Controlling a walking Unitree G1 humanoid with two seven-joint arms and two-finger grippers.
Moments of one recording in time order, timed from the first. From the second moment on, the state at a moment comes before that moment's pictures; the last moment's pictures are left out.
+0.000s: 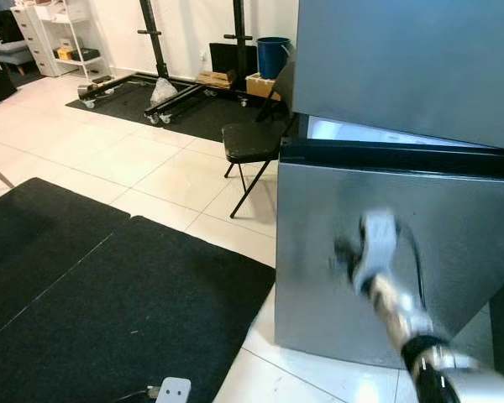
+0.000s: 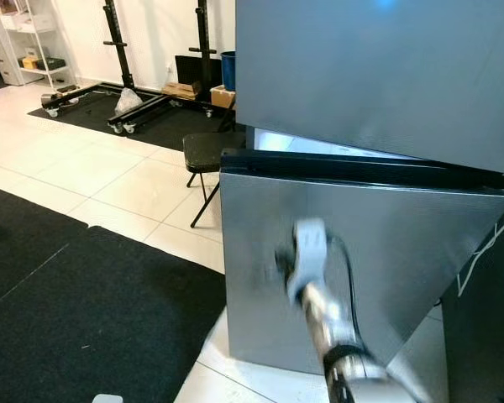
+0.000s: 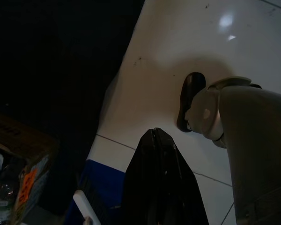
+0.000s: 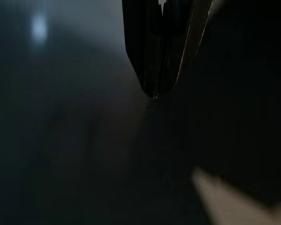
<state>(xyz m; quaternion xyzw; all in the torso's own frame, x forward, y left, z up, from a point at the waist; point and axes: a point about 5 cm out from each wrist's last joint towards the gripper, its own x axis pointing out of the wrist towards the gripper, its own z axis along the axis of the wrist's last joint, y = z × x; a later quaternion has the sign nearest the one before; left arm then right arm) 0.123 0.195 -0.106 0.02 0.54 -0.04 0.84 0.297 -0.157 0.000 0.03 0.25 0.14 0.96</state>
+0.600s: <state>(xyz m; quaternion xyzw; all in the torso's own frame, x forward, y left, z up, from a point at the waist) 0.125 0.194 -0.105 0.02 0.54 -0.05 0.84 0.137 -0.218 -0.097 -0.06 0.53 0.06 0.84</state>
